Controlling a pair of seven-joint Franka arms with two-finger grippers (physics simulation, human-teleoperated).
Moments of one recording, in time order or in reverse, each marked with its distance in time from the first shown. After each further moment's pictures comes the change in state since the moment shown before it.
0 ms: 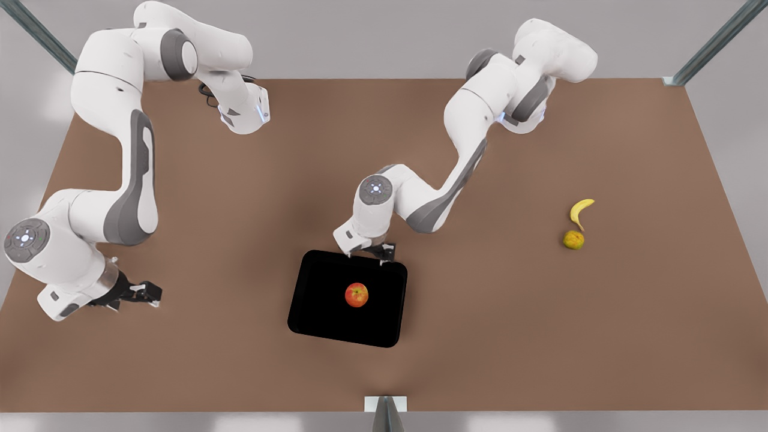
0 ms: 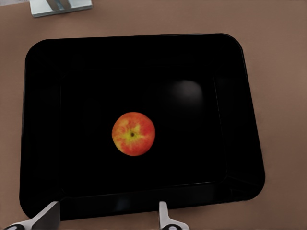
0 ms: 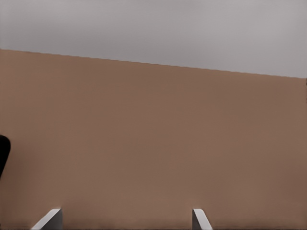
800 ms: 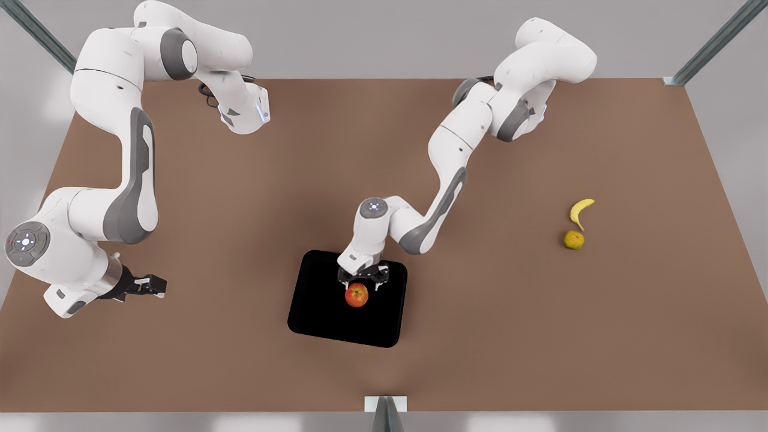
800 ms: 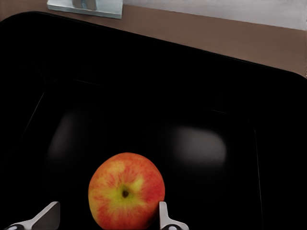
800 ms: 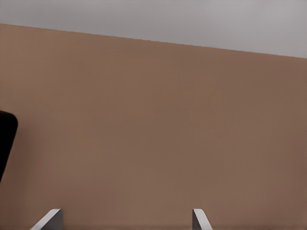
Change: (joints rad) left arm -0.051 0.237 0.139 0.068 0.067 0.367 -0.345; right arm 0.001 -0.002 0.007 0.005 0.003 -0.078 -0.014
